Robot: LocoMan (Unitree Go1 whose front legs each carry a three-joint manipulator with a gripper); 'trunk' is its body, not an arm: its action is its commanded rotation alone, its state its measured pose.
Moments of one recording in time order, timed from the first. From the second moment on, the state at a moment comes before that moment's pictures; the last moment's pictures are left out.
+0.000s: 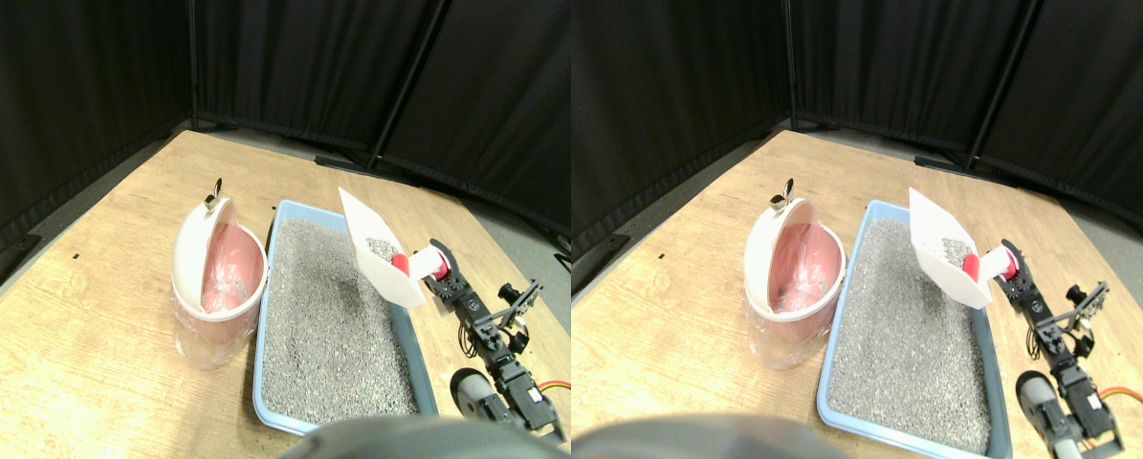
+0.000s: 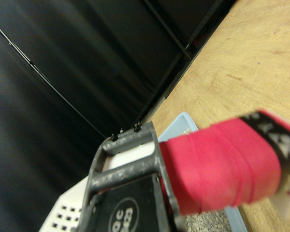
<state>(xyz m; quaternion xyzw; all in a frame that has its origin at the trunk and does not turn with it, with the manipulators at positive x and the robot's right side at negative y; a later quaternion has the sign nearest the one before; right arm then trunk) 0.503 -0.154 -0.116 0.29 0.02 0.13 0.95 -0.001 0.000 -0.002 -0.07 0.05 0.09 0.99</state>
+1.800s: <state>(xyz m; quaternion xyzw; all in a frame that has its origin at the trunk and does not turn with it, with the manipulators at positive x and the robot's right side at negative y) 0.530 -0.102 -0.085 0.04 0.00 0.24 0.97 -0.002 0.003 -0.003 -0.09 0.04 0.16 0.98</state>
